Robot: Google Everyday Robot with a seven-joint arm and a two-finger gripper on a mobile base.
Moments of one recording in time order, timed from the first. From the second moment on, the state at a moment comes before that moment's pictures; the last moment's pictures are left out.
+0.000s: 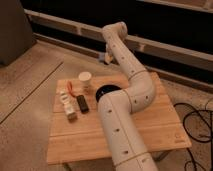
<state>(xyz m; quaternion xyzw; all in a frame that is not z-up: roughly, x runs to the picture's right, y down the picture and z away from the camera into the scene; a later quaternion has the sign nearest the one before) 0.050 -0.217 0.944 -0.13 0.06 0.44 0.89</state>
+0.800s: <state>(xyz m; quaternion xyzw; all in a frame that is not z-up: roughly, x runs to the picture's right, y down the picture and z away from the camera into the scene) 0.015 -0.224 0.849 -0.10 0.00 0.39 0.92</state>
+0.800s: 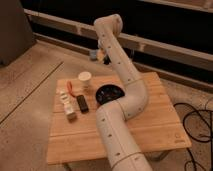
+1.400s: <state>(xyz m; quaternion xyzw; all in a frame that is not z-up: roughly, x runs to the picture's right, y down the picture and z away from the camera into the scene) 0.013 -0.242 0.823 -0.07 -0.03 0.39 0.92</state>
